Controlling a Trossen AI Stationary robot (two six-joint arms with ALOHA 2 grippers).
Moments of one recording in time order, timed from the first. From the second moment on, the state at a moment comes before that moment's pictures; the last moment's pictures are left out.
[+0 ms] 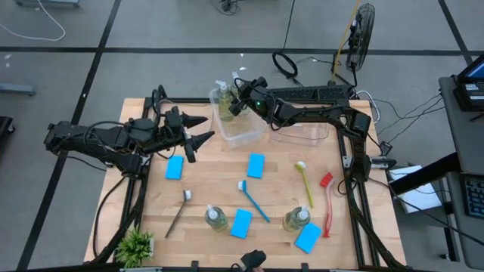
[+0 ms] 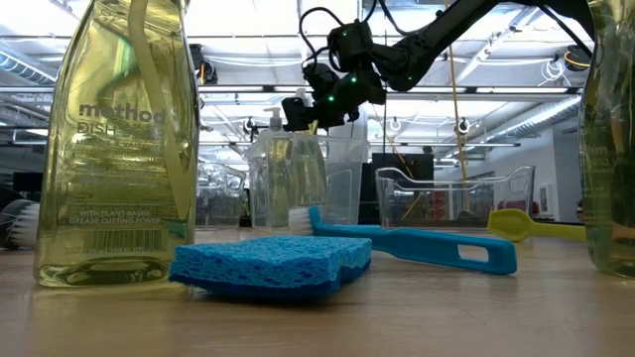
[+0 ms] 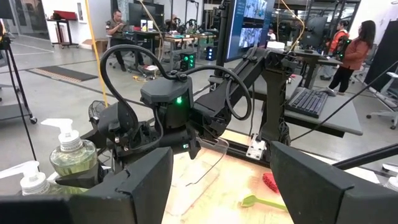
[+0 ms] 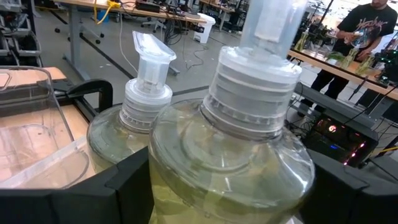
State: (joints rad) left arm -0.11 0.95 0.95 -0.03 -0.49 -0.14; right arm -0.40 1.98 1.37 0.42 0.44 -0.16
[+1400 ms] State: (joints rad) left arm -0.11 0.95 0.95 -0.03 -0.49 -0.14; right arm -0.33 1.92 1.36 0.18 0.60 -0.23
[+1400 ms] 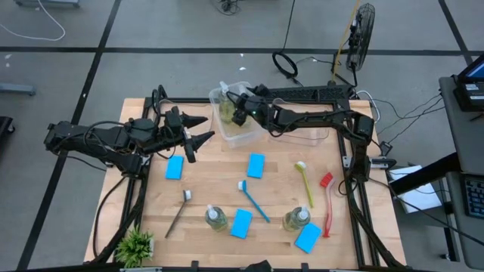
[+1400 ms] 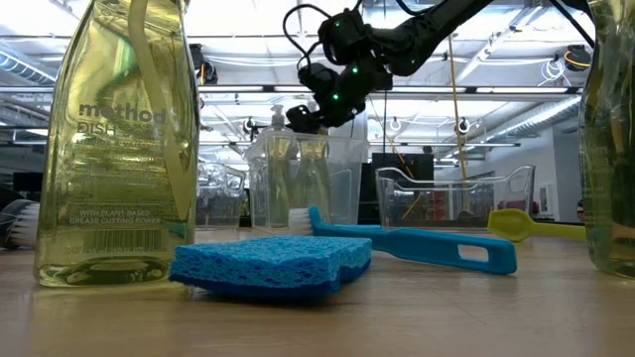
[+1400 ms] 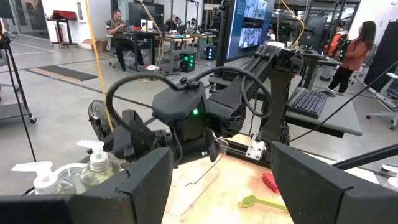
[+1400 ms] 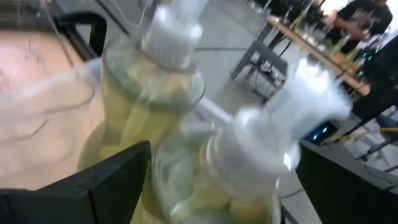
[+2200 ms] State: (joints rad) left arm -0.11 0.95 0.95 -0.03 -0.49 -0.14; right arm -0.29 1.86 1.37 0.21 0.71 -0.21
